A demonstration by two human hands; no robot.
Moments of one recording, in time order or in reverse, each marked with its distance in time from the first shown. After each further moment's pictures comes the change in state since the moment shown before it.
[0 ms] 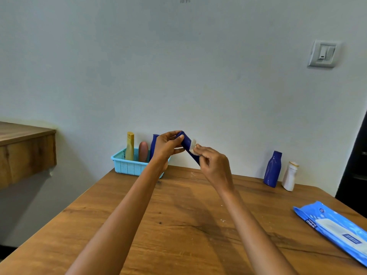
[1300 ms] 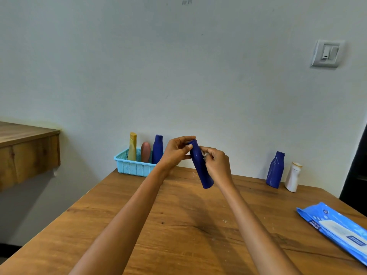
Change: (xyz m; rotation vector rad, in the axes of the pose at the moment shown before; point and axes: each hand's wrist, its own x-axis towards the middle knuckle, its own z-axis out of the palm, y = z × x) left_hand -0.010 -0.007 0.007 0.146 -0.254 0.078; right_hand 0.010 -0.007 0.000 0.244 -0.134 0.508
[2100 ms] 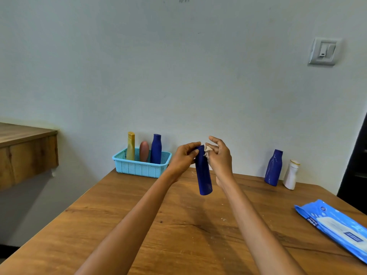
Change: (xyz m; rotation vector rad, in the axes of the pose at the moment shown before) left_hand -0.004 -0.013 0.026 0.102 -0.006 -0.062; right_hand 0.006 -0.003 -0.006 0.386 0.098 0.178
